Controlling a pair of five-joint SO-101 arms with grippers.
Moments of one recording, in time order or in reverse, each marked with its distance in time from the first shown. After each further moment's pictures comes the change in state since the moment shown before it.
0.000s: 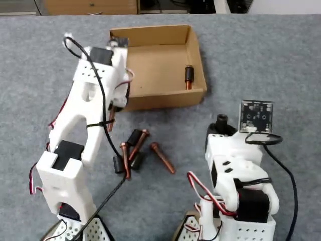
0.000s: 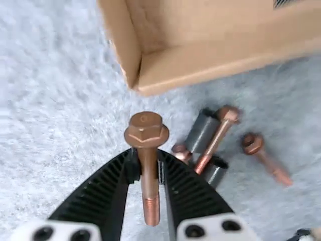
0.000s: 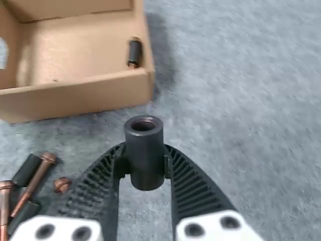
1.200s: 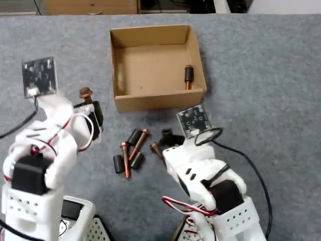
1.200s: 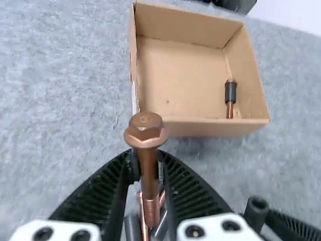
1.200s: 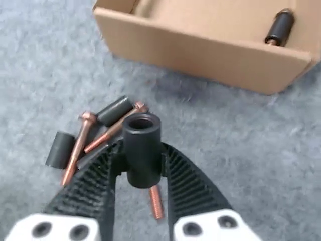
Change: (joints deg) left arm -2.0 -78.0 54.0 -25.3 14.2; right arm -29.7 0.1 15.4 -9.5 -4.7
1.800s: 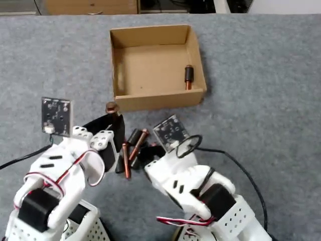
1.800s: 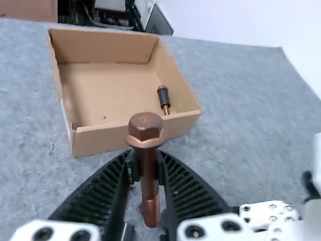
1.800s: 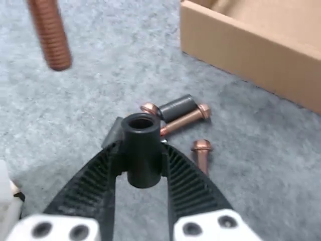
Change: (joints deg) left arm 14.7 -20.6 17.1 -9.7 0.0; right arm -15.6 -0.1 1.5 -3.1 -2.5
